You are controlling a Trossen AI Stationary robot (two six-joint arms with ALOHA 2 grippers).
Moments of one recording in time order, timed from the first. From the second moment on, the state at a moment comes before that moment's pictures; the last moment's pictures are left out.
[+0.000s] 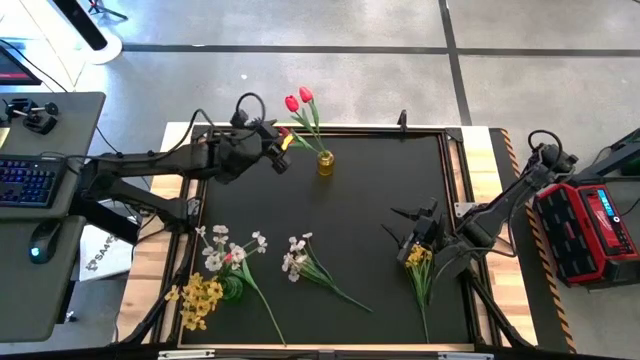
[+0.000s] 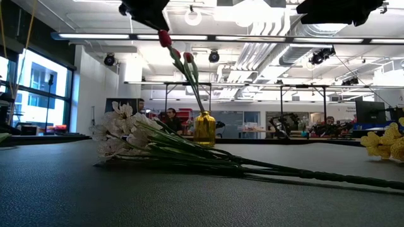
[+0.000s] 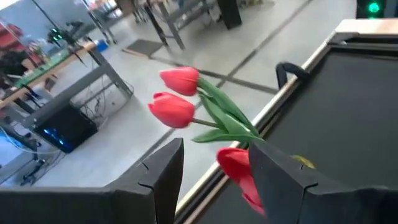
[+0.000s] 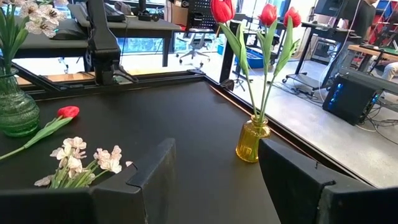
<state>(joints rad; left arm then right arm) 0.12 1.25 1.18 -0.40 -0.83 0.07 0.71 1.11 0.66 -0.09 1.23 0.40</state>
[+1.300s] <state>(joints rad) -0.34 1.43 1.51 -0.76 -0.42 -0.33 0.67 1.11 0.66 -0.09 1.14 0.29</state>
